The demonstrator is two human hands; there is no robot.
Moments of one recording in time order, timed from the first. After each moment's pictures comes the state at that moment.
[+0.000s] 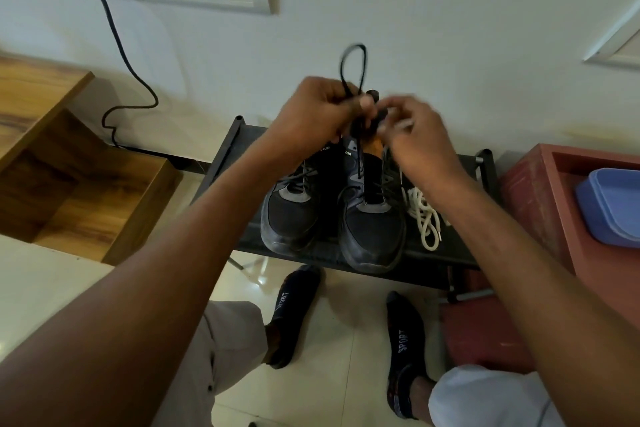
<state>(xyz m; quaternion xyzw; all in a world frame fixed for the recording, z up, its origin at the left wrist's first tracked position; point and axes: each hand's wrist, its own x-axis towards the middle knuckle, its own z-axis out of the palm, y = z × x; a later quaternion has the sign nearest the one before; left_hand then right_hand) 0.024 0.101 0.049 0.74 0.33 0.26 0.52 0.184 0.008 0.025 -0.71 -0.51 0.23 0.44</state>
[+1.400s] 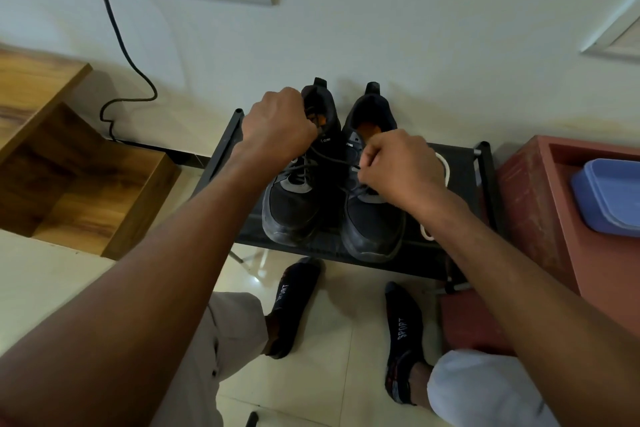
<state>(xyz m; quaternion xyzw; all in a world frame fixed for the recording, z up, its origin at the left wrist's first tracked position) 0.003 0.109 0.037 0.78 0.59 0.07 0.18 0.152 -0.009 0.016 -0.82 -0.51 0.18 0.19</state>
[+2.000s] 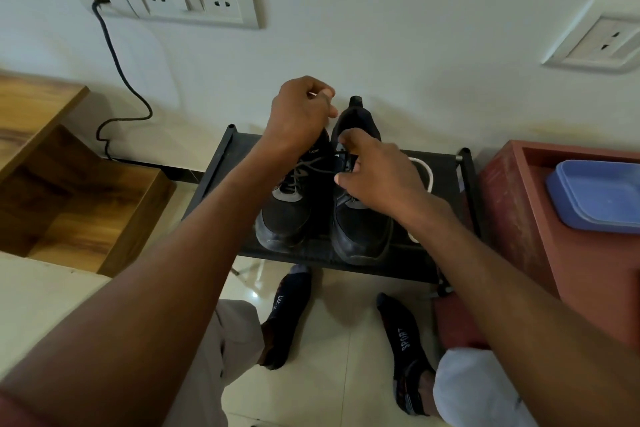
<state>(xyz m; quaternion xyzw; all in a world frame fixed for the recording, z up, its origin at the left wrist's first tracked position) 0.033 0.097 0.055 0.68 0.49 0.31 0.45 0.151 -0.016 0.029 -0.76 -0.59 0.18 0.19</state>
